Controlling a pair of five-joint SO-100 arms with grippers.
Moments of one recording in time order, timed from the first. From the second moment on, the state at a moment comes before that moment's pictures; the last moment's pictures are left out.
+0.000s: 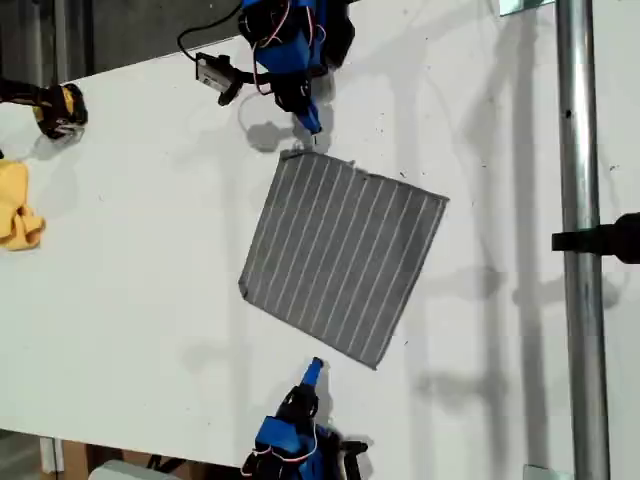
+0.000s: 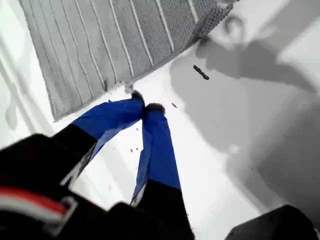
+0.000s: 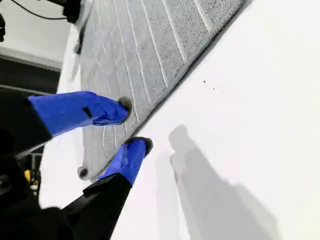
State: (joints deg) arm 0 -5.9 198.6 178.5 73.8 -55.8; arm 1 -1.0 188.1 167.1 81.1 85.4
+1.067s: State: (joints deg) arm 0 -6.2 198.6 173.9 74.2 -78.9; arm 1 -9.0 132.8 124.3 74.3 85.7
